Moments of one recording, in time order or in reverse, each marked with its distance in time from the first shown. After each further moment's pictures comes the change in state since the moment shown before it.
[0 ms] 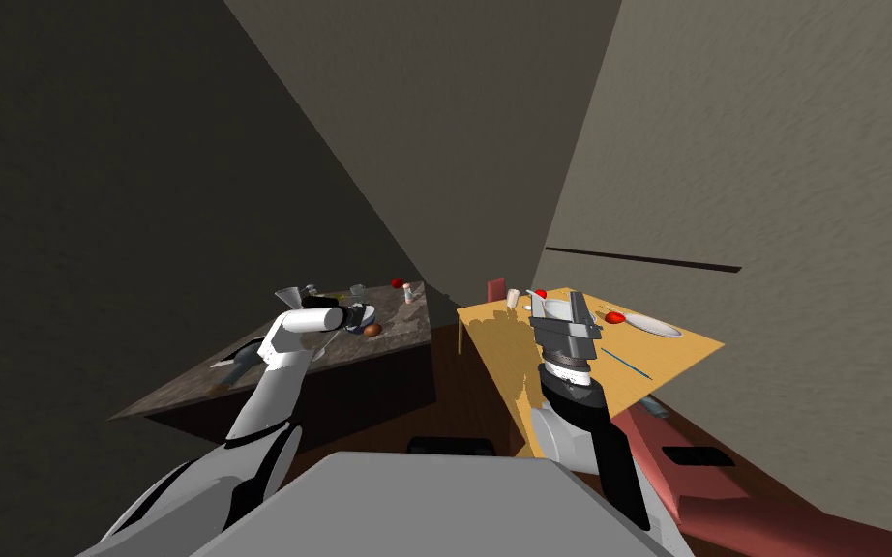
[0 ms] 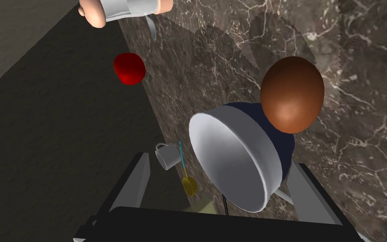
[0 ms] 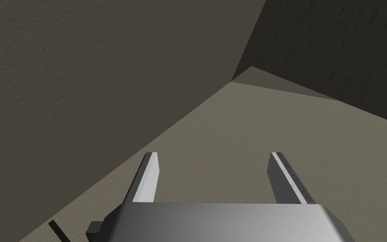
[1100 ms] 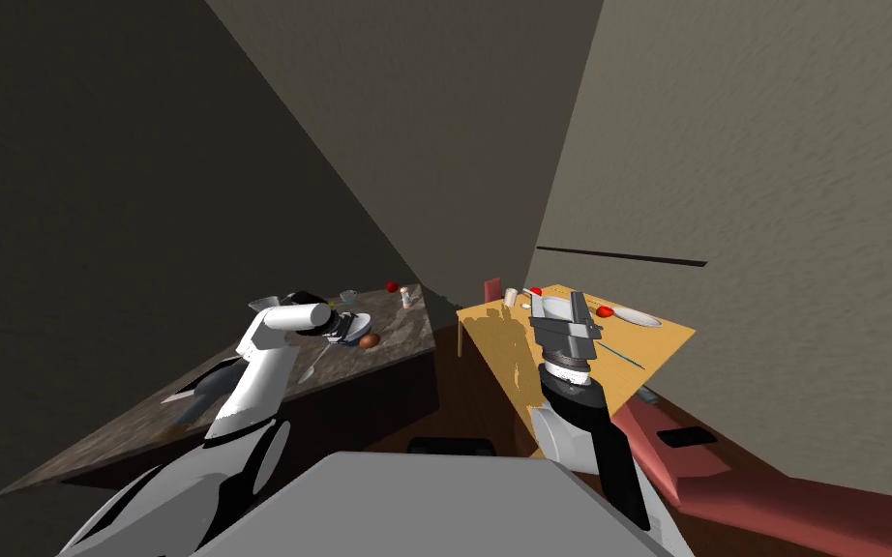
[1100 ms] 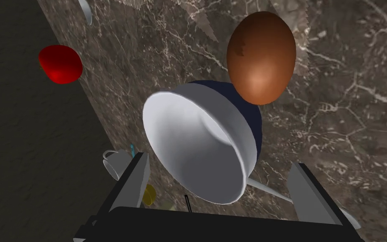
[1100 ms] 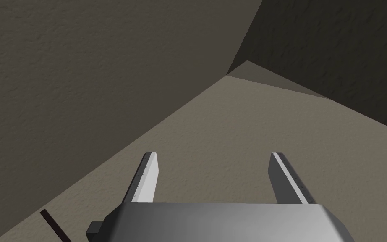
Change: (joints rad) left arm -0.010 0.076 0.053 0.032 0.031 0.288 0.055; right arm 0.000 0.000 0.000 0.000 0.000 0.000 0.000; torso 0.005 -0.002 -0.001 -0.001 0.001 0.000
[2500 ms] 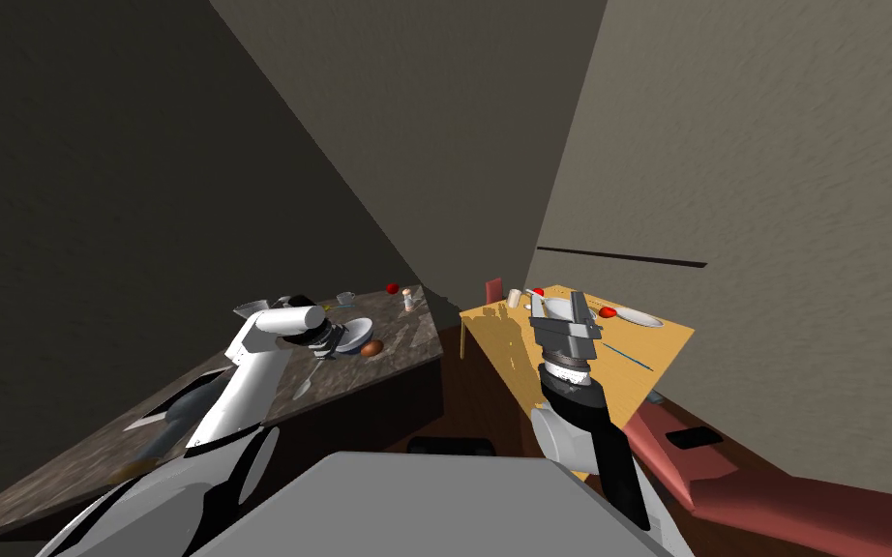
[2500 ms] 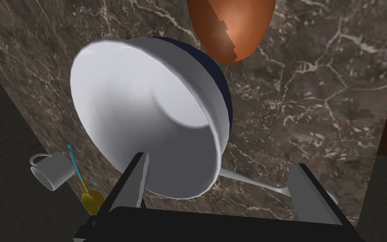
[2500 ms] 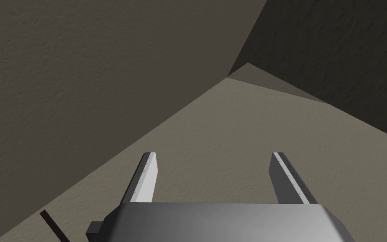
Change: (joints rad) left arm 0.031 0.037 0.014 0.037 0.010 0.173 0.059; right arm 0.000 0.000 0.000 0.000 0.000 0.000 0.000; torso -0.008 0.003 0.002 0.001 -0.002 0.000
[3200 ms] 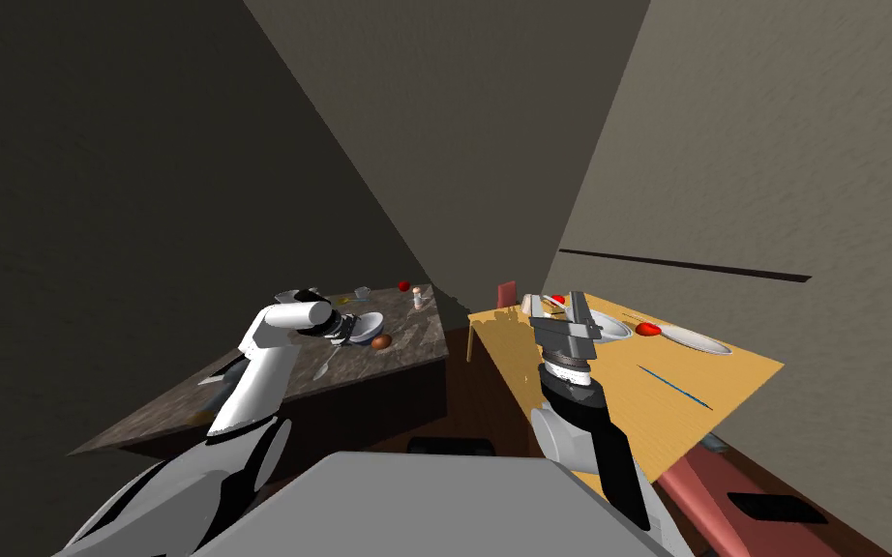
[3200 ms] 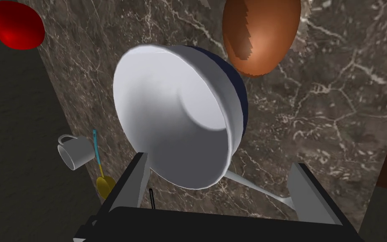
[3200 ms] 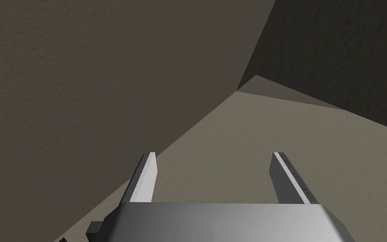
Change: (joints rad) left arm -0.042 -0.033 -0.027 -0.061 0.053 -0.070 0.053; right arm 0.000 0.000 0.000 0.000 0.000 0.000 0.000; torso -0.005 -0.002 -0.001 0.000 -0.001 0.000
